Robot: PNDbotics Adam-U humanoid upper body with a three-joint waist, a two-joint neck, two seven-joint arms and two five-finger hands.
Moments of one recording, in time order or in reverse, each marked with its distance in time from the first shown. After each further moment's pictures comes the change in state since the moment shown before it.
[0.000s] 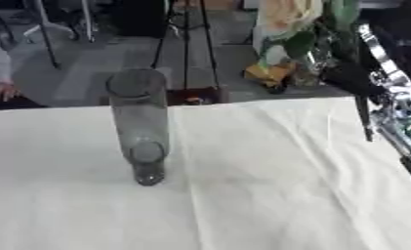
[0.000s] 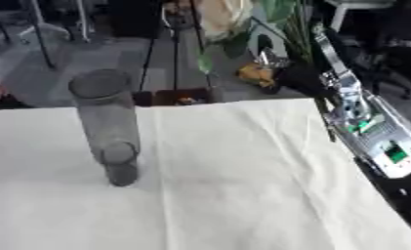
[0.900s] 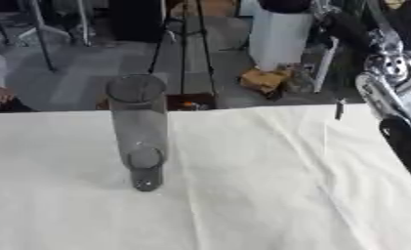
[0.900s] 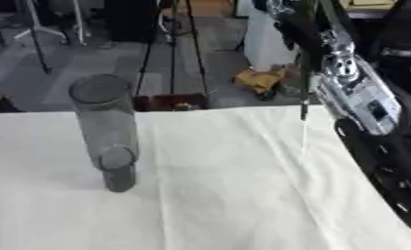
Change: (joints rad) left arm 0.011 -0.019 -0.006 0.000 0.001 0.003 -0.010; right arm -0.170 -0.017 -0.025 0.128 -0.282 0.072 -0.094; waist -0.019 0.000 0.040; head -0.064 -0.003
